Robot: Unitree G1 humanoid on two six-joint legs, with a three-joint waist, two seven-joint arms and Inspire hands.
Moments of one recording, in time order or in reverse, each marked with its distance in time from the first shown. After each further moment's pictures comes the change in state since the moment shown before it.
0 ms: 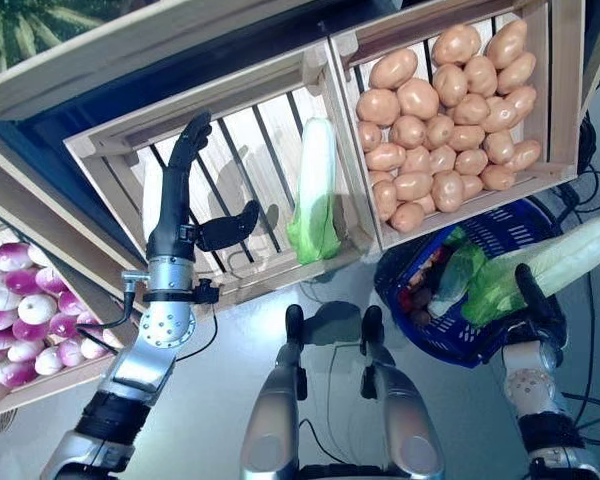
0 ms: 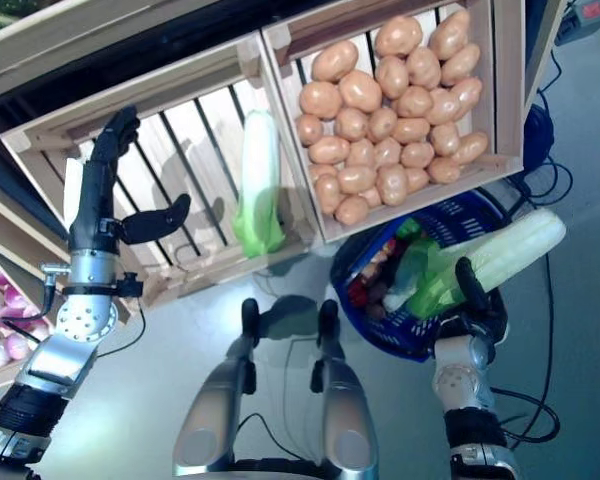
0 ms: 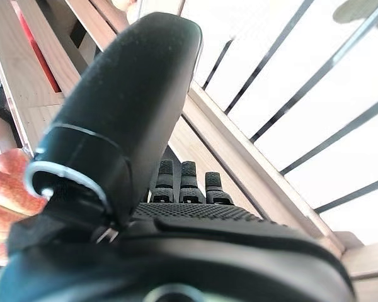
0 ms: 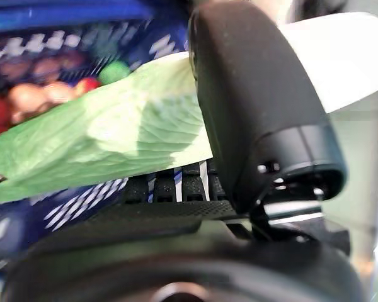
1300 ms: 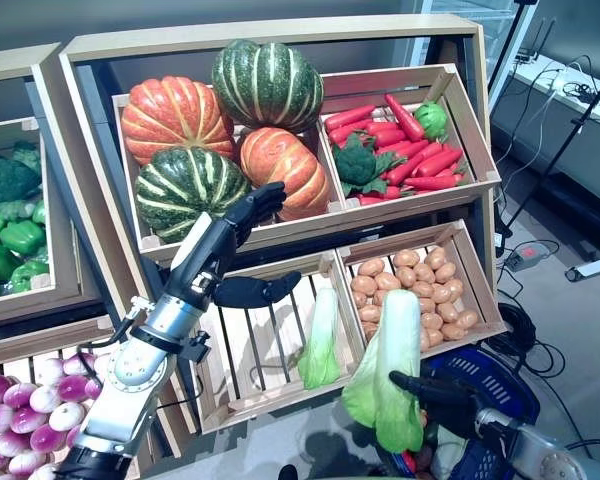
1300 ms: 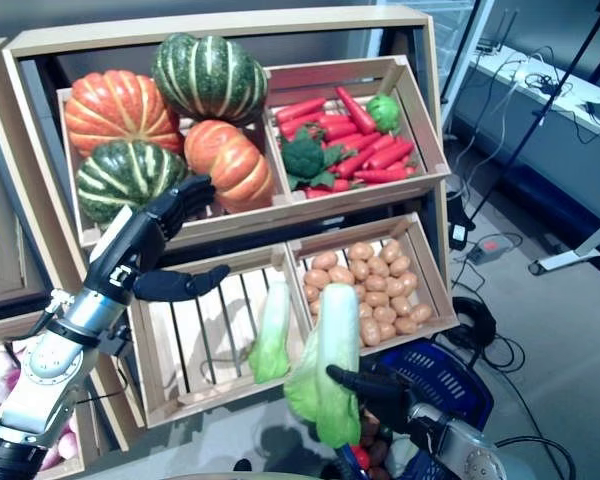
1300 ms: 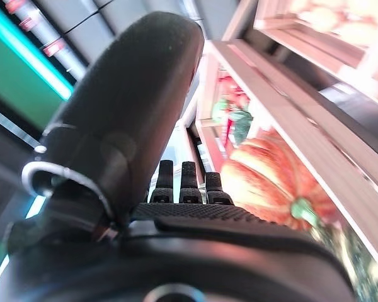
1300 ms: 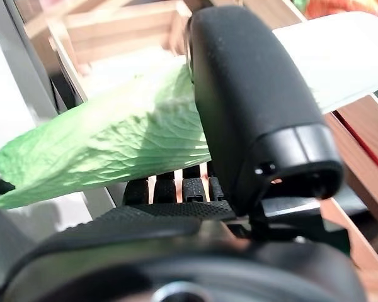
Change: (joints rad) left arm 0.307 -0.002 0.146 -0.197 -0.187 -0.080 -0.637; right arm 0.502 -0.200 0.135 -0.453 -0.338 0.638 0.872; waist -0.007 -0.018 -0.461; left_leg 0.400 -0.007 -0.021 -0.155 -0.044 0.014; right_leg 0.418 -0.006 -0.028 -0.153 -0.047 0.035
